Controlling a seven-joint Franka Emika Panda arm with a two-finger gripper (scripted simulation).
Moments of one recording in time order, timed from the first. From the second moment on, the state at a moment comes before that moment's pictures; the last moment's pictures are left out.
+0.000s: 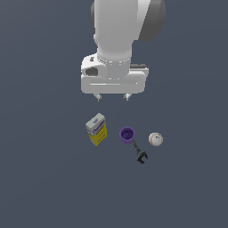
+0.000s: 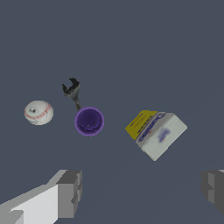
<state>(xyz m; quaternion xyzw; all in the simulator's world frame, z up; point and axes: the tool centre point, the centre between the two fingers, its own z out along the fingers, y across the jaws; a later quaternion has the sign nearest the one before) -0.004 -0.004 0.311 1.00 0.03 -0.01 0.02</state>
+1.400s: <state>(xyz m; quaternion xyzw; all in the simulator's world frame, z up) 0.028 0.205 0.114 0.90 0.44 0.00 0.01</state>
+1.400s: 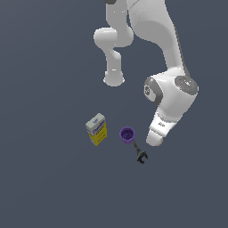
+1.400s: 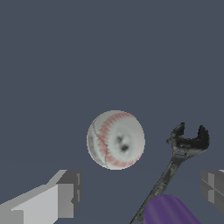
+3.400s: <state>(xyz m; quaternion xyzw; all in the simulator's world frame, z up) 0.022 0.222 0.051 0.88 0.47 0.00 0.00</state>
